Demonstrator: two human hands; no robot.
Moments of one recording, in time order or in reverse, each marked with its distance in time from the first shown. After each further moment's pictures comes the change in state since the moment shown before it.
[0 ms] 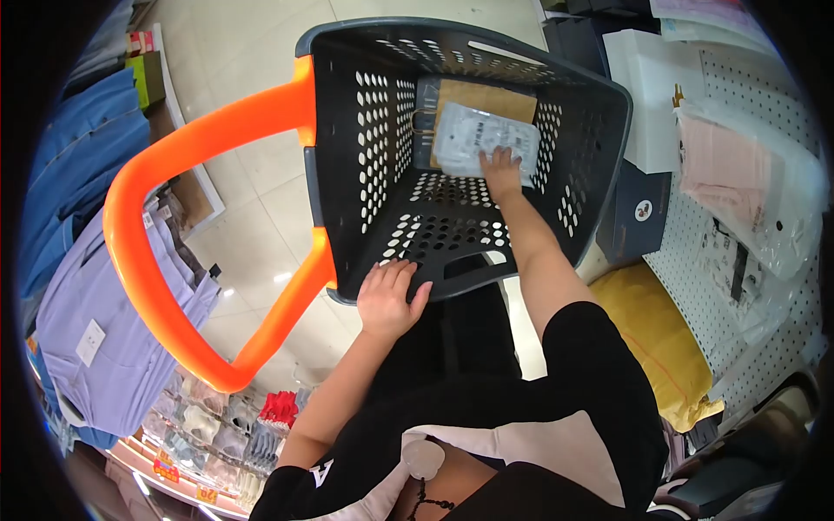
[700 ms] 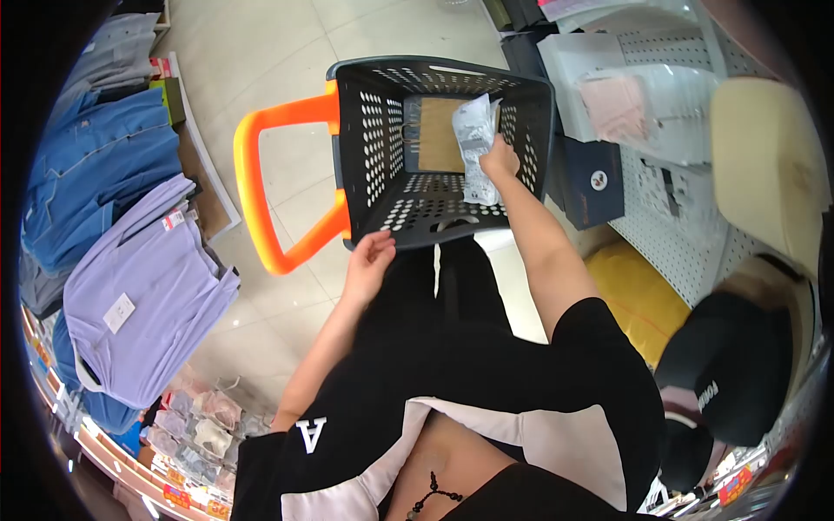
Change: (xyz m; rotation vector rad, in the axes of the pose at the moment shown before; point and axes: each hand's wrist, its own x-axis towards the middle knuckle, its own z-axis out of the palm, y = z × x) left_hand -0.033 0.022 -0.094 -1.058 -0.256 -0.583; right_hand -0.039 0.052 -0.229 0.678 -0.212 0.728
